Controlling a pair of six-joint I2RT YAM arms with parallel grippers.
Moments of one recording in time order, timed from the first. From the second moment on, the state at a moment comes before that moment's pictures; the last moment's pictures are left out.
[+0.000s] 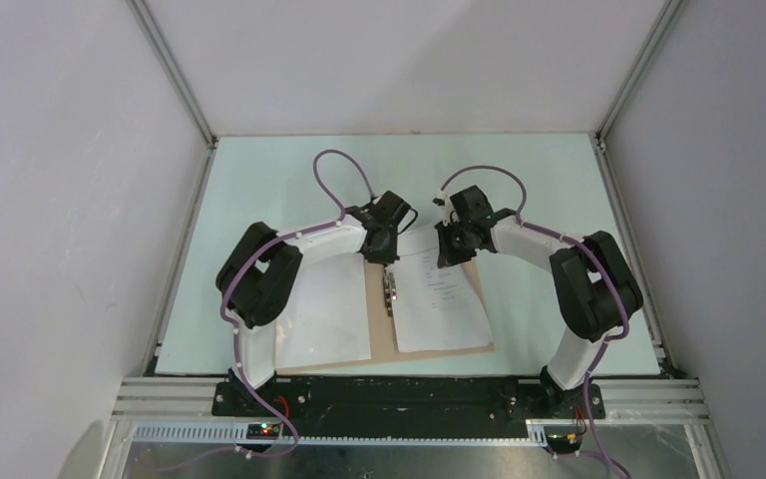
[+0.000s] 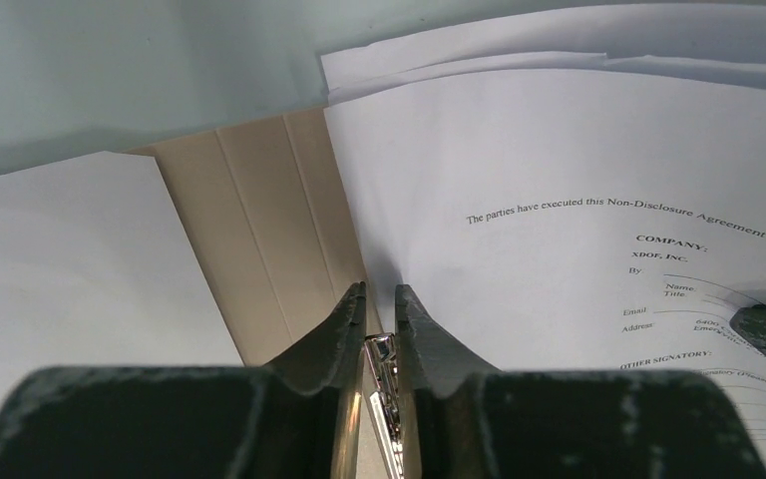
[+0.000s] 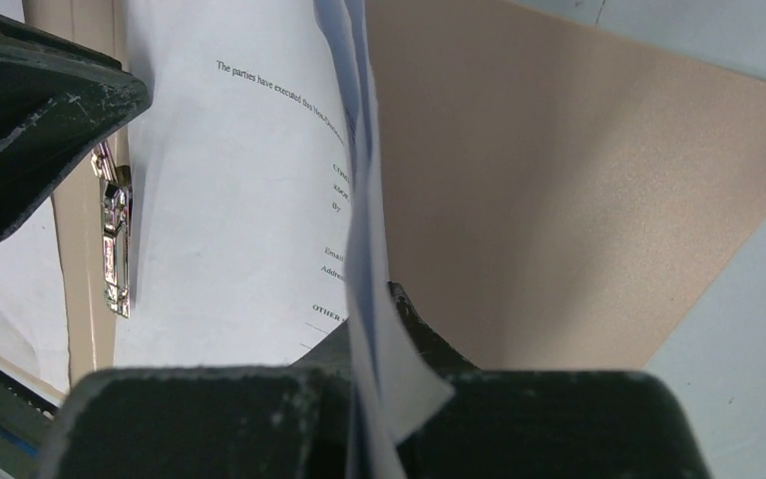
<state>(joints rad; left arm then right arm) -0.70 1.93 1.30 -0.51 -0.17 -0.60 0.49 1.75 1.08 -0.36 -0.26 0.20</state>
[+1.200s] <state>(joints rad) -0.86 1.61 1.14 -0.53 -0.13 -0.70 0.52 1.68 1.03 -0.39 -0.21 0.25</state>
